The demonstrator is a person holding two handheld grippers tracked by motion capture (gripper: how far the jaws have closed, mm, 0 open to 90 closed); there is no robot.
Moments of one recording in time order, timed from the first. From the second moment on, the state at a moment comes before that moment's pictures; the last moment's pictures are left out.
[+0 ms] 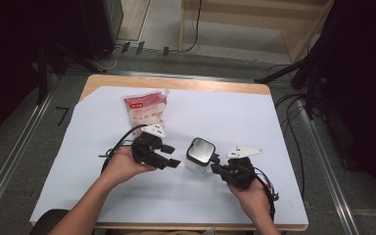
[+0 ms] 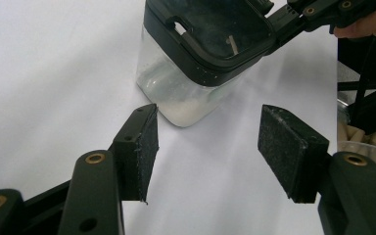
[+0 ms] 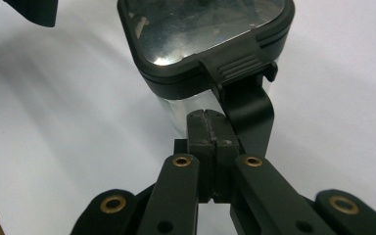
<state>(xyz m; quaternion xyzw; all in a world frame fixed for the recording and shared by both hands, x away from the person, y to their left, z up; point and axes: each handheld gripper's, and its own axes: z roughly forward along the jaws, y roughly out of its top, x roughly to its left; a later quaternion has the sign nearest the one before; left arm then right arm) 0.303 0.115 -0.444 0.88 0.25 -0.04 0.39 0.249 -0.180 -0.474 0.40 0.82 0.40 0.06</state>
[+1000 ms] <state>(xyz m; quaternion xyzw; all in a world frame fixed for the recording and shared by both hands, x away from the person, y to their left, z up) 0.326 0.089 -0.447 0.89 0.22 -0.05 0.41 0.280 -0.216 -0.469 0.45 0.79 0.40 0.07</state>
